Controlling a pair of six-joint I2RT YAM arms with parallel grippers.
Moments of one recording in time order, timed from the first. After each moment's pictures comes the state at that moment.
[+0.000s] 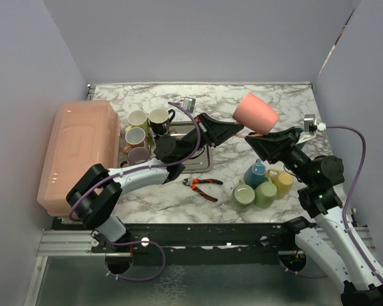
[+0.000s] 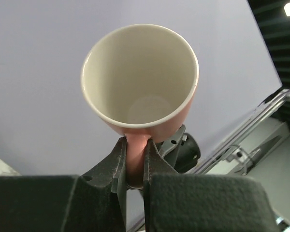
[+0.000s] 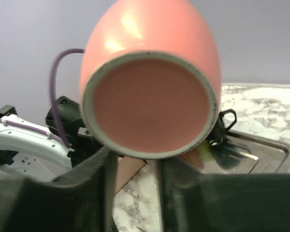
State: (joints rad) left arm -0.84 1.59 0.91 1.30 0.28 -1.31; right arm 0.33 0.62 0.61 0.39 -0.48 0.69
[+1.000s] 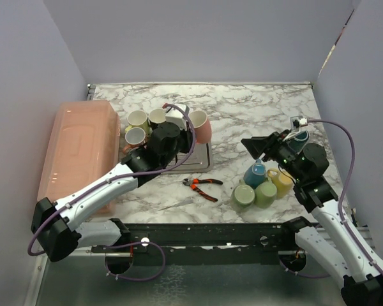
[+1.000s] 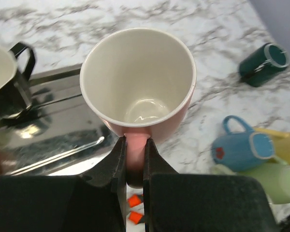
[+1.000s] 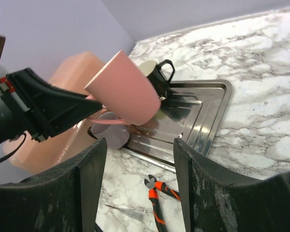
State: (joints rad) left arm -0.81 1.21 1.03 -0.11 -0.27 -0.38; right arm 0.33 0.67 0.61 0.09 -0.31 0.59
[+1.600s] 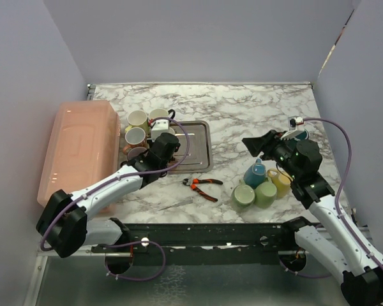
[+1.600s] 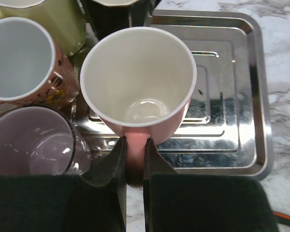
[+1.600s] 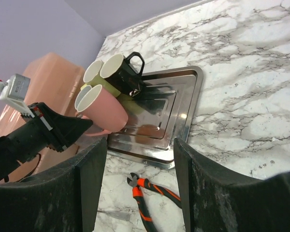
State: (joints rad) left arm -0.73 1.24 0.81 -0.19 -0.60 -0.48; right arm 0.33 0.74 0.61 0.03 -0.21 0.59
